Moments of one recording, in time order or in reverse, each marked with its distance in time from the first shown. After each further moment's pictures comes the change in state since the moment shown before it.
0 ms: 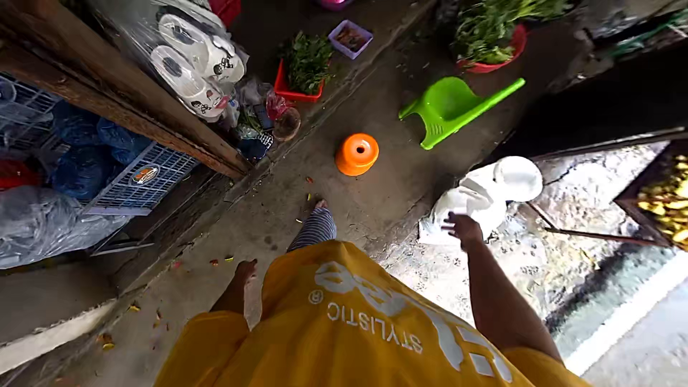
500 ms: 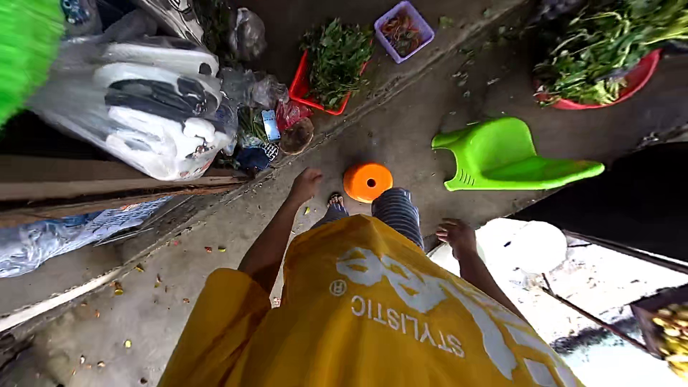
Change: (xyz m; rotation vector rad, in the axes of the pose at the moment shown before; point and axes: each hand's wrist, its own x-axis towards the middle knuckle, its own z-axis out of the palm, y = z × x) left_hand -0.006 0.545 0.055 -0.006 -0.104 0.713; right_hand 0.260 -0.237 0.060 -0.191 -0.181 0.066
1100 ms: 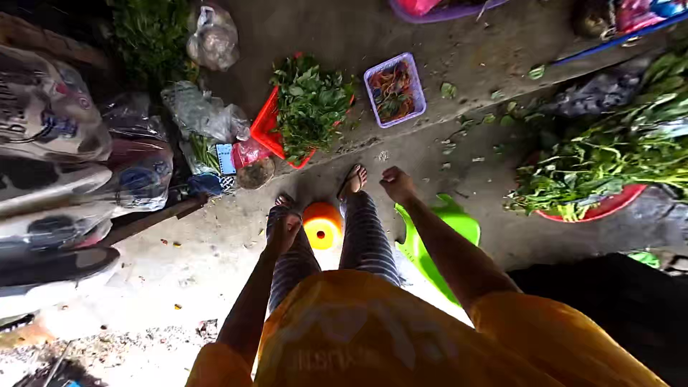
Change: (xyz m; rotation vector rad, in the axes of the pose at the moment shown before) left_hand 0.244 0.175 0.066 -0.060 0.078 -0.346; right_hand 0.343 -0.457 0.055 -0.735 -0.521 -0.445
